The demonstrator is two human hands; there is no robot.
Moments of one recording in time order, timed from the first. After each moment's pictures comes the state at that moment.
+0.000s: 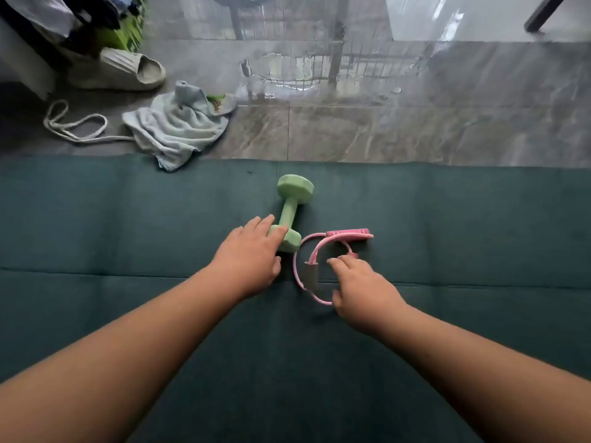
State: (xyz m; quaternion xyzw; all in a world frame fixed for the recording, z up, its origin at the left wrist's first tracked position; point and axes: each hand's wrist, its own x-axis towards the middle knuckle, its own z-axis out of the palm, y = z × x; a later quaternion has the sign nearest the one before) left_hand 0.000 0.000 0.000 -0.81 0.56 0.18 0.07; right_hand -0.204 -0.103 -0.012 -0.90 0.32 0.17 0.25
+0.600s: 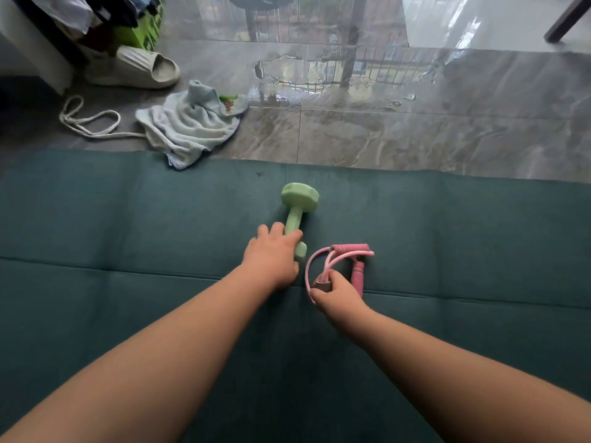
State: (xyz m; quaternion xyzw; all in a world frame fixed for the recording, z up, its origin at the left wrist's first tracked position) left_hand -0.011 -0.029 -0.036 -0.85 0.47 0.24 0.05; right_hand -0.171 -0.080 -0.066 -0.64 0.50 0.10 0.57
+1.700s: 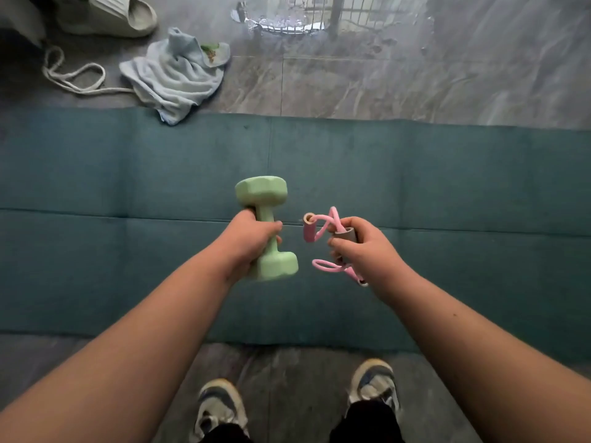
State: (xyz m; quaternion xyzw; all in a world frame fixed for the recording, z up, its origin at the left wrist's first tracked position) left_hand -0.075 0.034 0.105 -0.77 0.04 0.51 -0.38; right_hand -0.250 -0.077 0.116 -0.56 0.48 0.01 0.68
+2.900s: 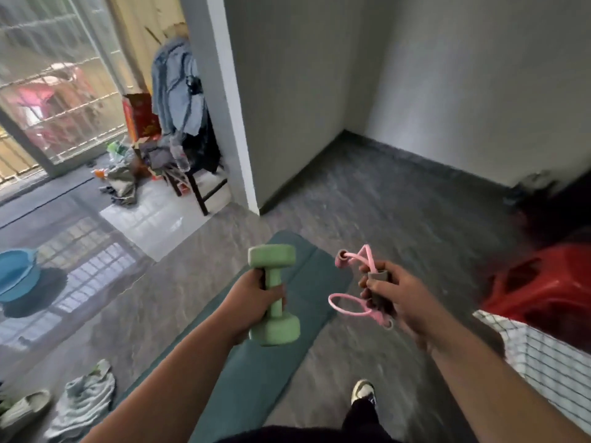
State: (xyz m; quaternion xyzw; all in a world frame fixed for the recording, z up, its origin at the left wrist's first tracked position) left_hand -0.391 0.010 0.866 -0.51 0.50 0.64 -0.27; right_hand -0.645 0.096 0.905 -0.30 0.61 -0.49 0.55
